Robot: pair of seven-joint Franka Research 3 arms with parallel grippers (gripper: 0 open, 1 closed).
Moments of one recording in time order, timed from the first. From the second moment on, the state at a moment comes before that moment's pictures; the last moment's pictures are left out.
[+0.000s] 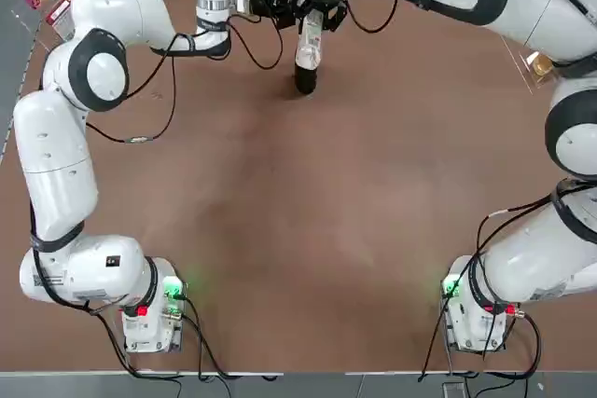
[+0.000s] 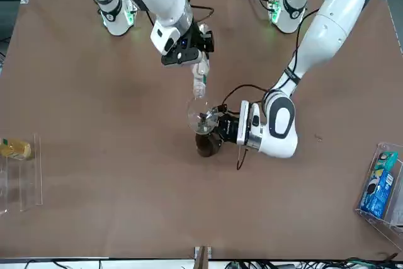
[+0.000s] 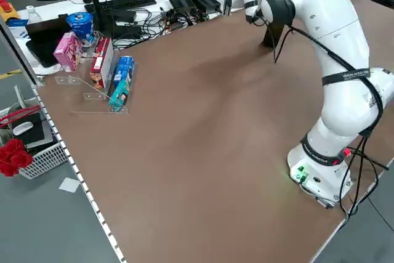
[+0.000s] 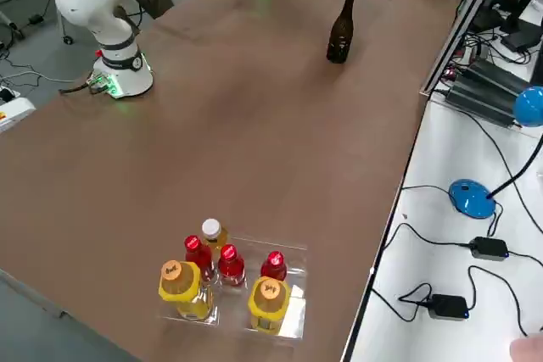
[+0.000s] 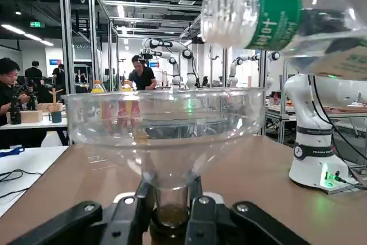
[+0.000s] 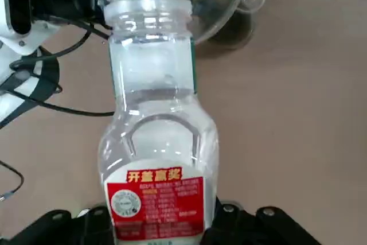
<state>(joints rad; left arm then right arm) 0.02 0.85 -0.61 -1.45 -1.32 1.97 2.19 0.11 0.34 0.79 -1.46 0.03 1.93 0.89</state>
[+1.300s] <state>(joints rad) 0.11 0.86 -0.61 -1.42 -1.17 1.91 2.17 0.09 0.18 0.32 -1.50 0.17 1.93 0.02</state>
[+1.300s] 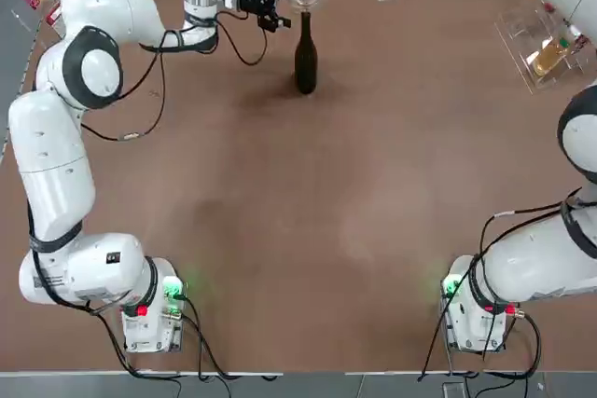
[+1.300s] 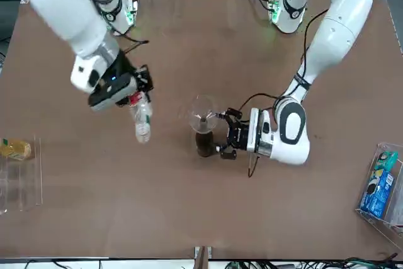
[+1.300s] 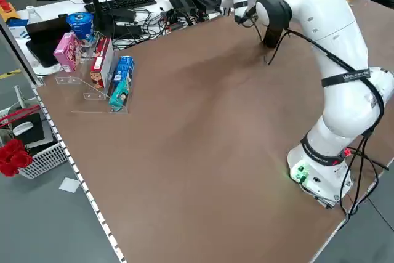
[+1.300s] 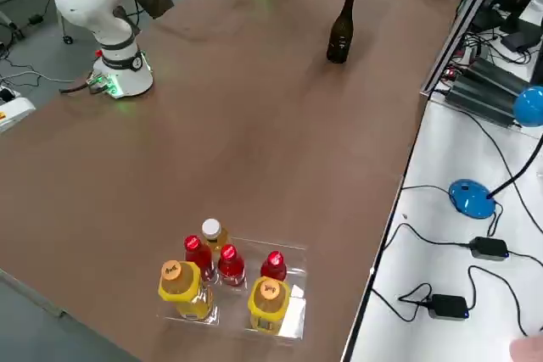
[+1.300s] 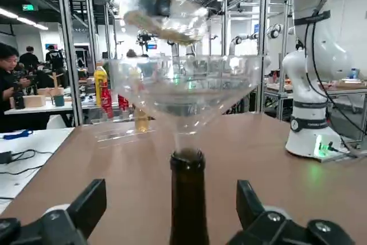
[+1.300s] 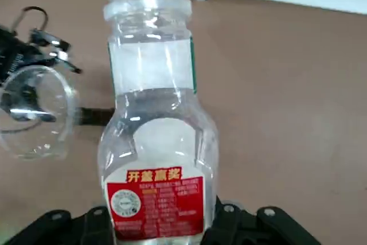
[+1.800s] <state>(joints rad) 0.26 0.75 -0.61 -1.41 -0.76 1.76 1.87 0.09 0.14 0.05 -1.65 0.45 1.97 -0.64</state>
